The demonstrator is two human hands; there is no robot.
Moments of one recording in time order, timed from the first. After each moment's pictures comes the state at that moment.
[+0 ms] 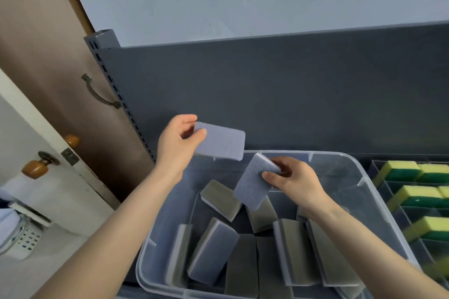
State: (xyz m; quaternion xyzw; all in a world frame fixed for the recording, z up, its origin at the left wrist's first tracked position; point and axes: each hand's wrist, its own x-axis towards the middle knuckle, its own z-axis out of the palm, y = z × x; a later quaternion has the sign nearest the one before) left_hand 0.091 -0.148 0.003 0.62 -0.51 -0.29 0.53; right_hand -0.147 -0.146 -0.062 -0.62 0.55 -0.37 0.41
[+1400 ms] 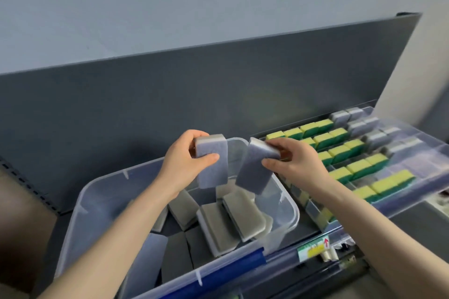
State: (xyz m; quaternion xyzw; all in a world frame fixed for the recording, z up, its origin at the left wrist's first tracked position) left_hand -0.043 -0.117 0.002 0.46 -0.71 -0.38 0.38; right_hand -0.267 -0.032 0.001 -0.61 0.66 -0.41 0.16
